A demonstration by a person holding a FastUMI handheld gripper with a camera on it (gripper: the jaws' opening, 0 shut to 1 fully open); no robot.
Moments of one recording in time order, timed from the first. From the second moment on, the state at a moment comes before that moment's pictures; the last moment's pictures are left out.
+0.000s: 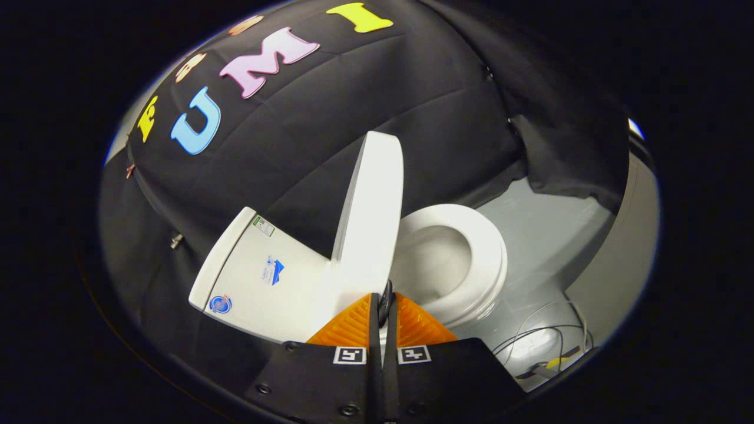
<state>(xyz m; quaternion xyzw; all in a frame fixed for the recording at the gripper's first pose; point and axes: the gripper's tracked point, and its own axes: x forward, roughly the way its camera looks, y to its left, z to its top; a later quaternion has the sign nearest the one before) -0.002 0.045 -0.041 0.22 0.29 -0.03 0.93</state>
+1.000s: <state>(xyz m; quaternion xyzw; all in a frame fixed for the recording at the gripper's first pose) 0.000 0.137 0.009 0.12 0.28 -0.01 0.95</state>
